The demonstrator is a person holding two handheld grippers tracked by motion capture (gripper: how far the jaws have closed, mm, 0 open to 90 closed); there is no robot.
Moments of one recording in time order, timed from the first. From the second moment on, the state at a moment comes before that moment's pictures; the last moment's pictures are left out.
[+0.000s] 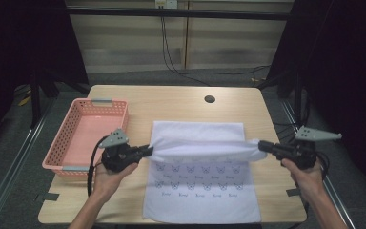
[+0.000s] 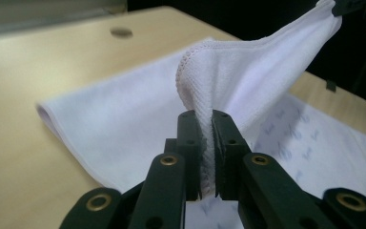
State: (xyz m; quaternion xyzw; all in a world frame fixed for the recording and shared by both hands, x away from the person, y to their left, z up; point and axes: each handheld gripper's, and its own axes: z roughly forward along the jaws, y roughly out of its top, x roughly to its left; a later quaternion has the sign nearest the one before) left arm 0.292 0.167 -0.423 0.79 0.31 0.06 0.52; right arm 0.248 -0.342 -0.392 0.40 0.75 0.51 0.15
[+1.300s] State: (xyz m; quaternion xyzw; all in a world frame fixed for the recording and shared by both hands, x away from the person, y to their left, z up) left arm 0.262 0.182 -0.461 0.83 0.29 -0.01 0.48; right arm 0.171 -0.339 -0.459 0.39 0.80 0.45 0.07
